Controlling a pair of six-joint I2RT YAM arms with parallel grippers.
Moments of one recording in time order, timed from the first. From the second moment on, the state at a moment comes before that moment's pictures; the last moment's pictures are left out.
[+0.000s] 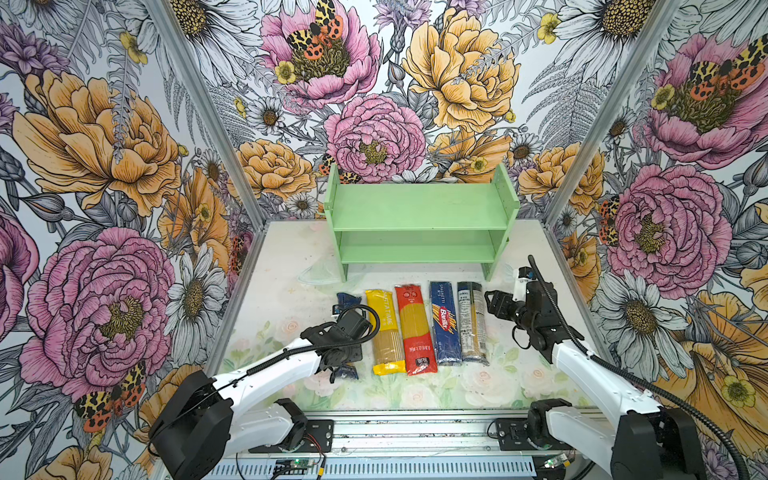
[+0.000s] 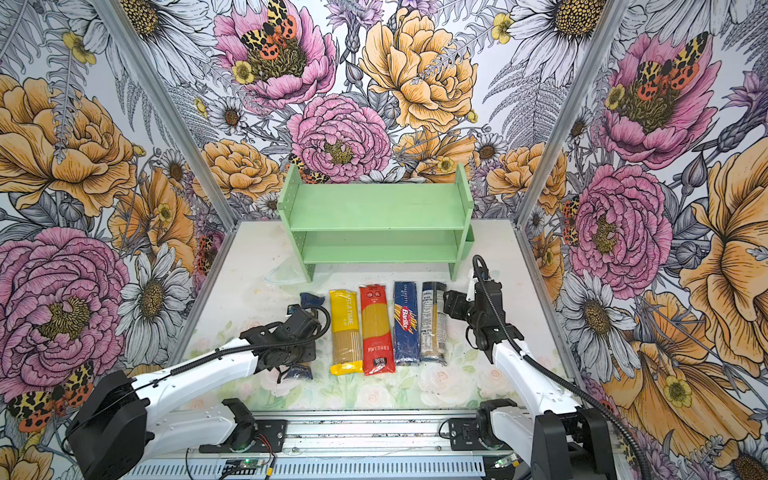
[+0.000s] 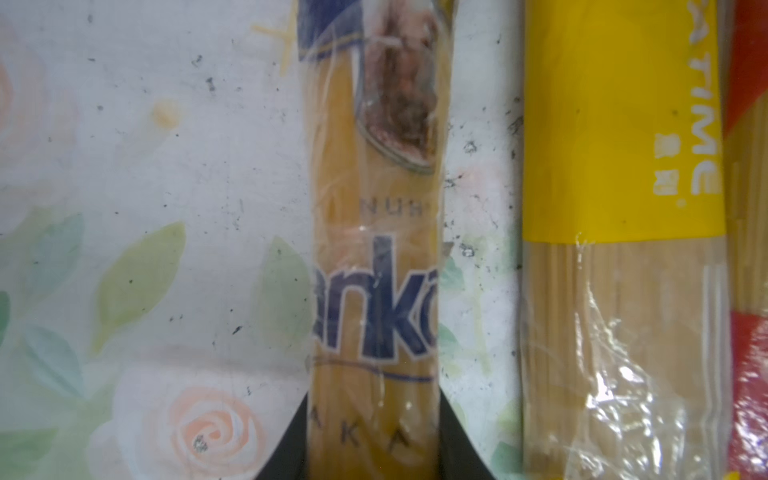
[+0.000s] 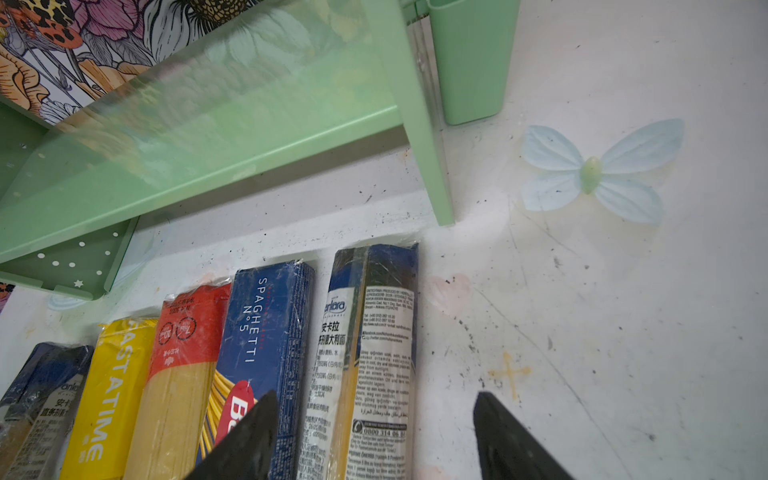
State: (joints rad) left arm -0.73 1.15 0.62 -0.74 -0.27 -0.80; right arm 0.09 1.06 0.51 -0.09 -0.16 0.36
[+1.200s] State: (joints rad) left arm -0.60 1.43 1.85 -0.98 -0.32 -0.37; right arm 0.09 1.07 0.48 -0.09 -0.16 0.36
